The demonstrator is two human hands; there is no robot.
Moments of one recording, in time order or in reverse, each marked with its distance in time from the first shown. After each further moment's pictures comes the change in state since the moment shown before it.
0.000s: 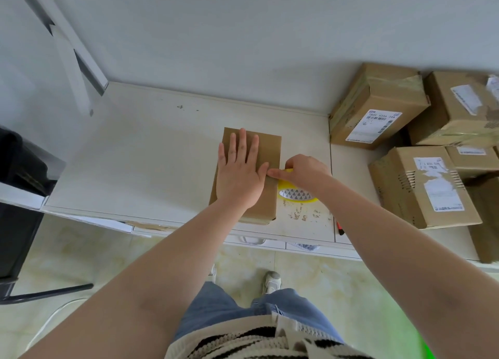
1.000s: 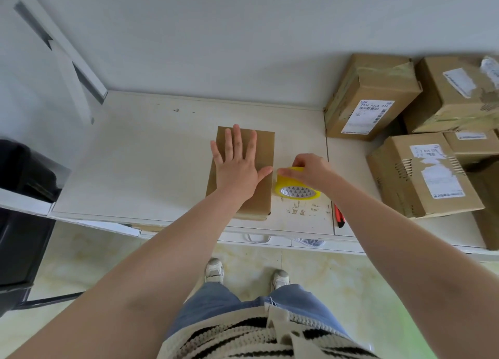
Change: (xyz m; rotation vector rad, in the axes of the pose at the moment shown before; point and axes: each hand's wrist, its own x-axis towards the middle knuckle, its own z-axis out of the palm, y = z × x) left_hand 0.003 0.009 -0.013 0.100 -0.096 0.027; right_hand 0.003 0.048 0.018 0.287 0.040 0.025
